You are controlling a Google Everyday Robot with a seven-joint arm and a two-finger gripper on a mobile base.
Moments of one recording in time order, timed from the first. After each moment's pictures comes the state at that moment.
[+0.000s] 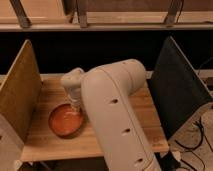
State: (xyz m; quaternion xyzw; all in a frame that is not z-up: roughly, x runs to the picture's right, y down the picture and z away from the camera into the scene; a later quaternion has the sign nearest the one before) arm -0.138 0.152 0.884 -0.17 -0.37 -0.83 0.39
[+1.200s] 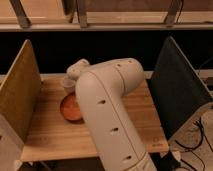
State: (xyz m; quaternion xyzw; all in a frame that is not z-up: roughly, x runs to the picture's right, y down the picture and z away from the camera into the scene) arm -0.124 0.075 0.933 -0.19 -0.29 -0.84 0.42
